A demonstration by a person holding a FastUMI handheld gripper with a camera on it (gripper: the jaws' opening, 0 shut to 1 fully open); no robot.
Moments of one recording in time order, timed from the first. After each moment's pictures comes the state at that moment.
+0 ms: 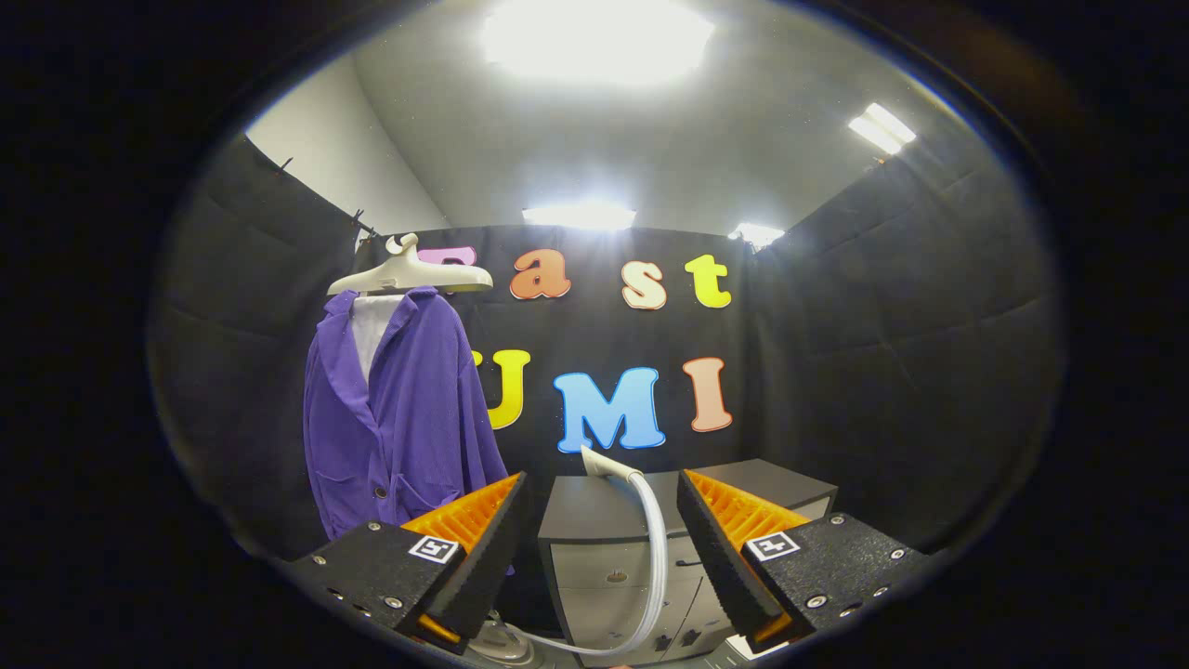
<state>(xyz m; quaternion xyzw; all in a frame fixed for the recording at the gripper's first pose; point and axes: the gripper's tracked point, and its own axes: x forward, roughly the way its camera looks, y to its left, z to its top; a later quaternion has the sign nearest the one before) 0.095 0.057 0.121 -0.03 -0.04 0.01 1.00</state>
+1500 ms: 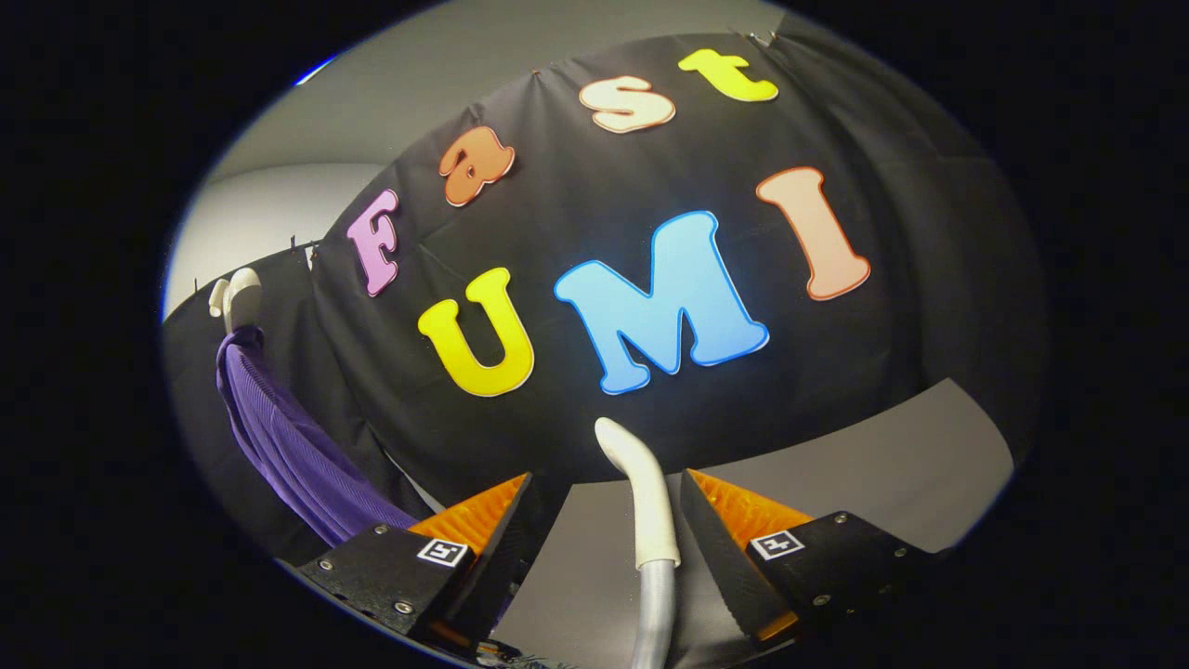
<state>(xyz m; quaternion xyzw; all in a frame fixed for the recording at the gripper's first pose) 0.475 0.007 0.063 0.16 0.23 0.19 0.94</state>
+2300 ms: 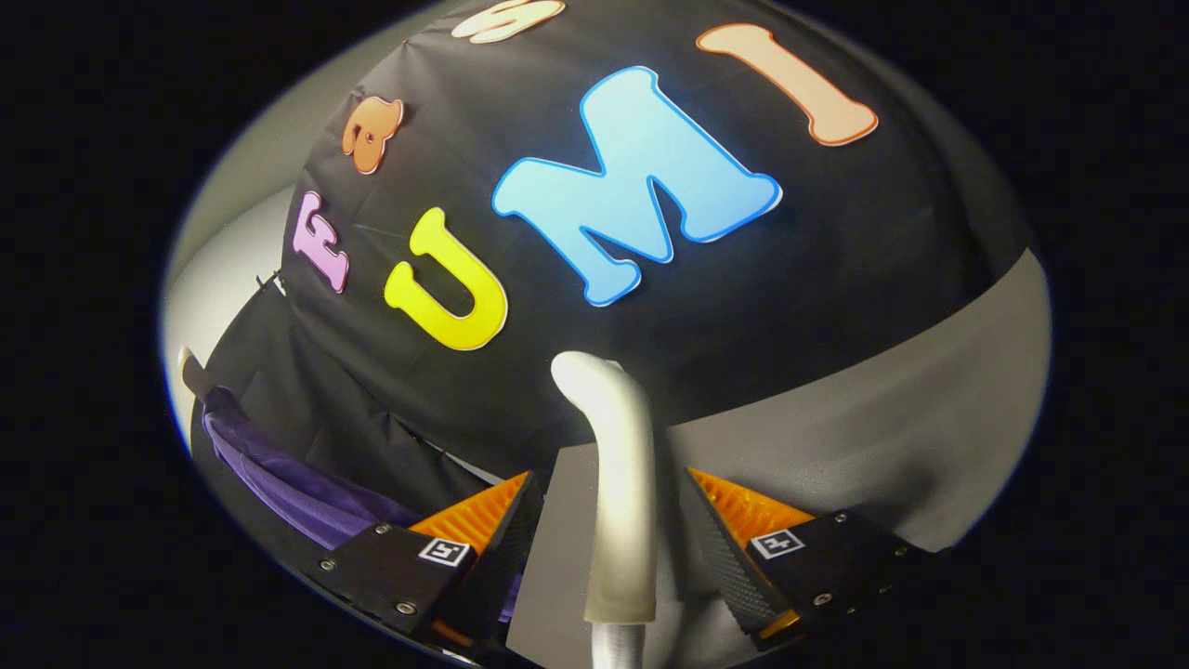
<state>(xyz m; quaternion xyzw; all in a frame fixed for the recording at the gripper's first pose) 0.528 0.028 -0.028 0.27 0.38 0.23 0.86</state>
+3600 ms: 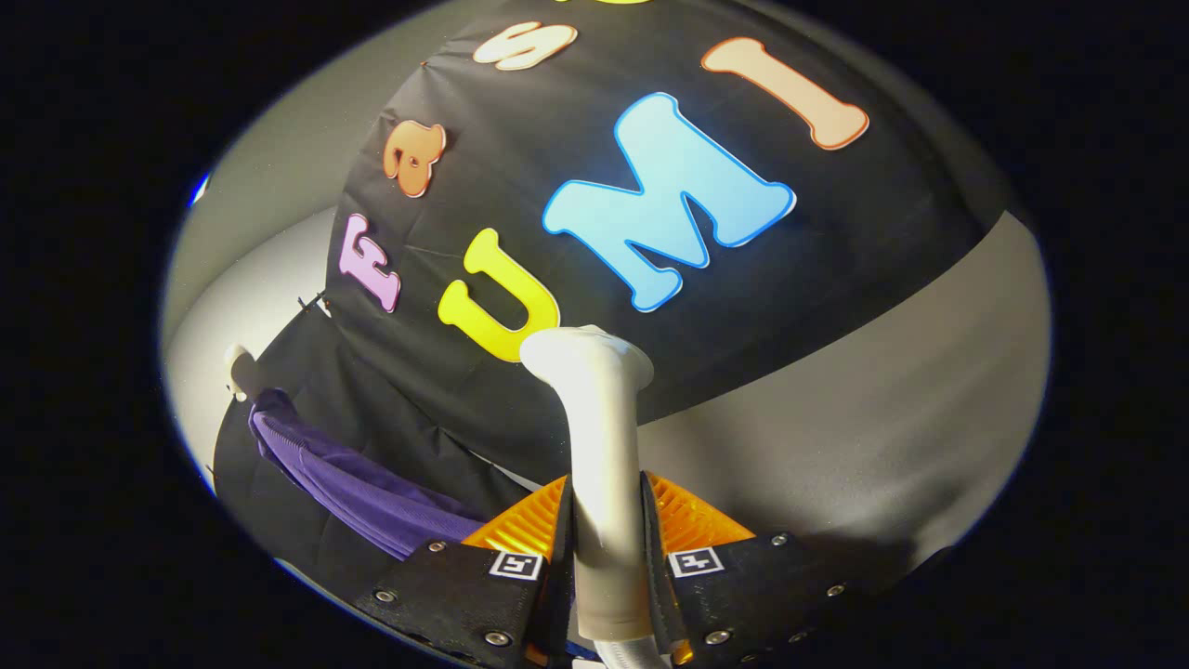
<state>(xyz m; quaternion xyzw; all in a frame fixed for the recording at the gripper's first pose) 0.458 0.045 0.027 0.29 0.30 0.26 0.87</state>
